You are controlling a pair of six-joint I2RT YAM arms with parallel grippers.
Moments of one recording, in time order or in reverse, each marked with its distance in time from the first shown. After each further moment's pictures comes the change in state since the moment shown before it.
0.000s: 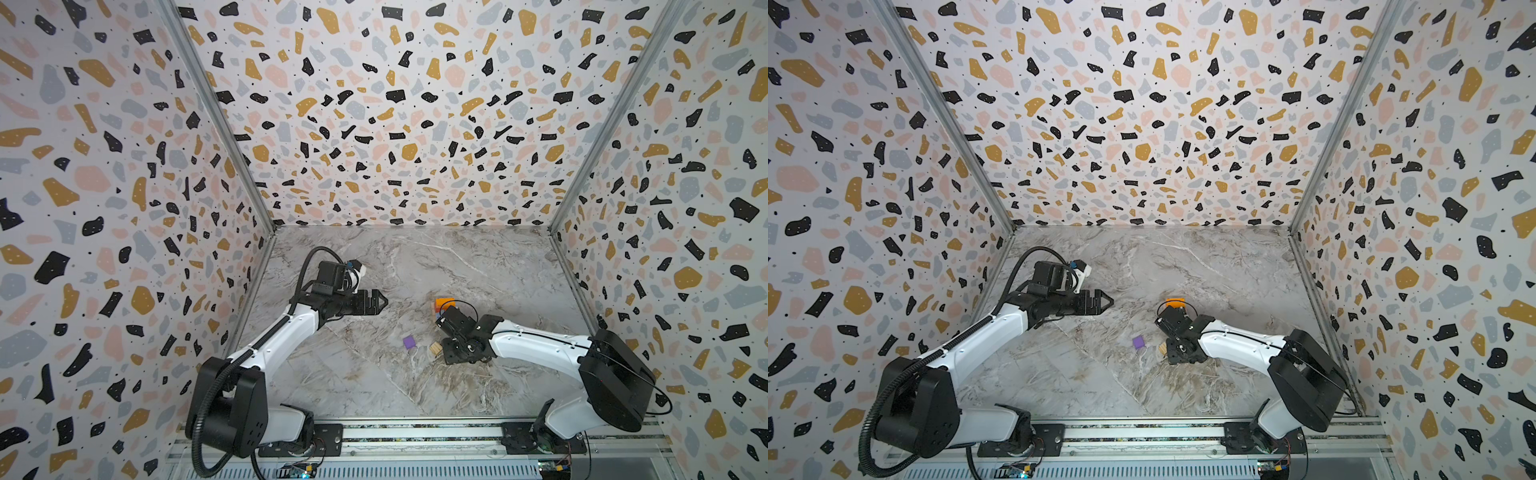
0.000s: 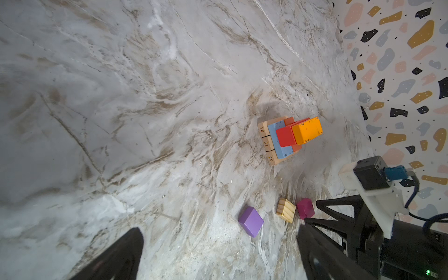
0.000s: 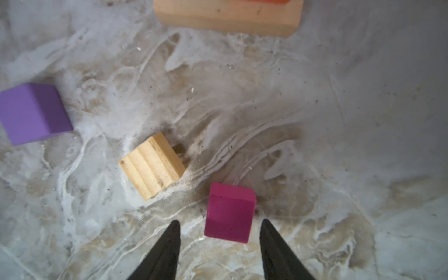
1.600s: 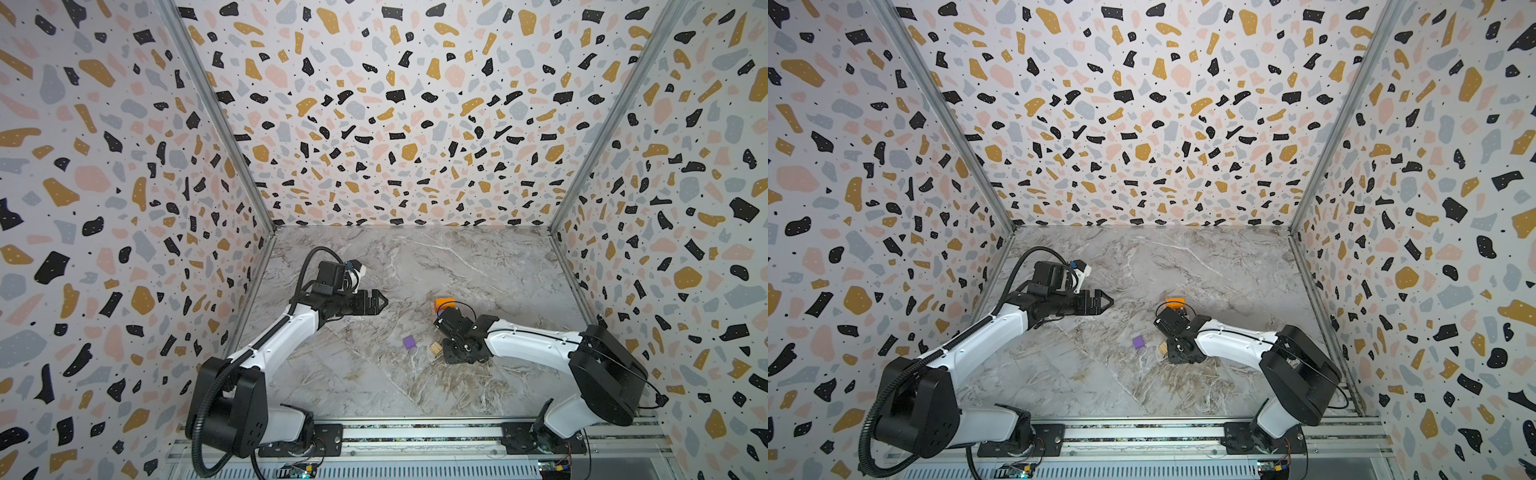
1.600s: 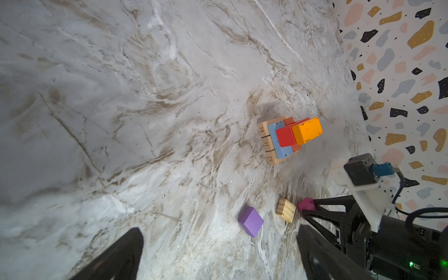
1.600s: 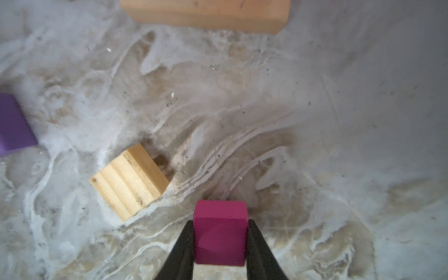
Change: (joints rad) left arm 0.000 0.000 0.000 0.000 0.000 -0.001; right arm 0.000 0.041 0.021 -0.005 0.037 0.015
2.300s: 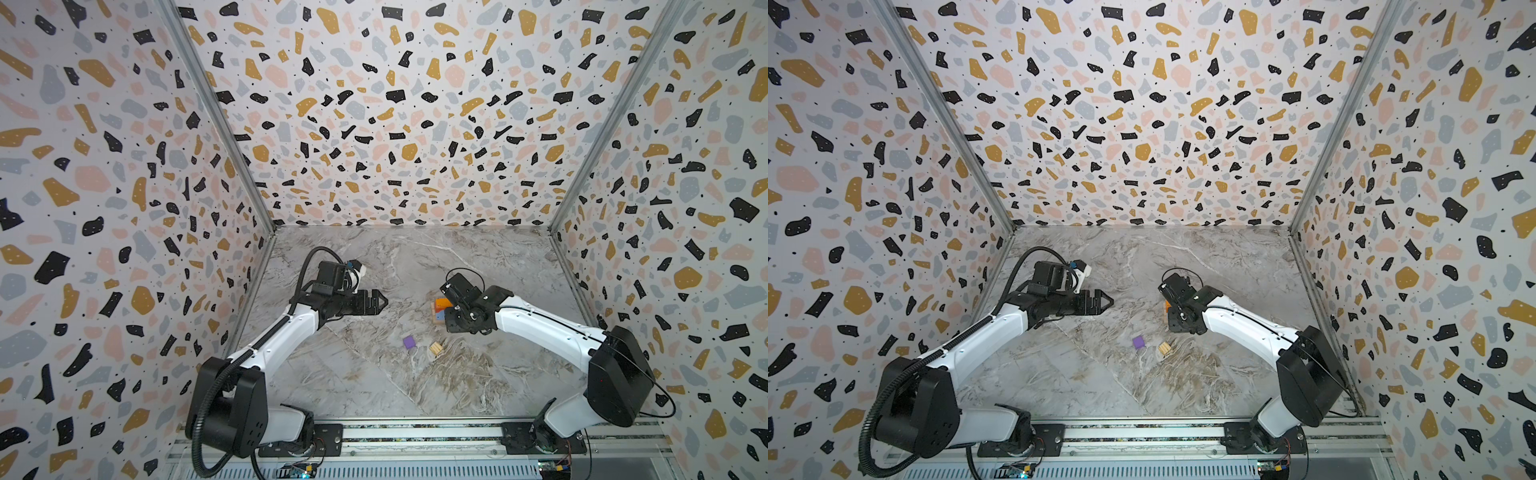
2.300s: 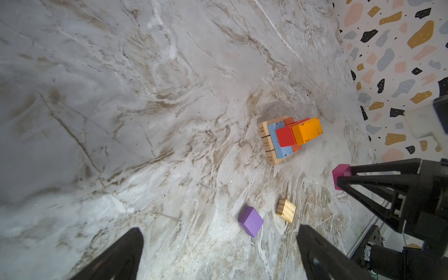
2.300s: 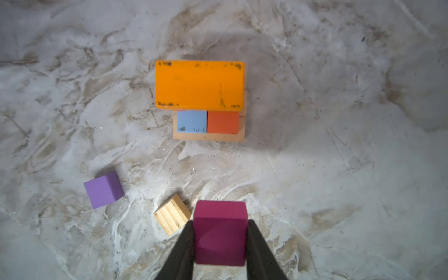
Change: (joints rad) left arm 0.000 0.000 0.000 0.000 0.000 0.000; right arm -0.126 -0.015 0.270 -0.146 0.020 -0.114
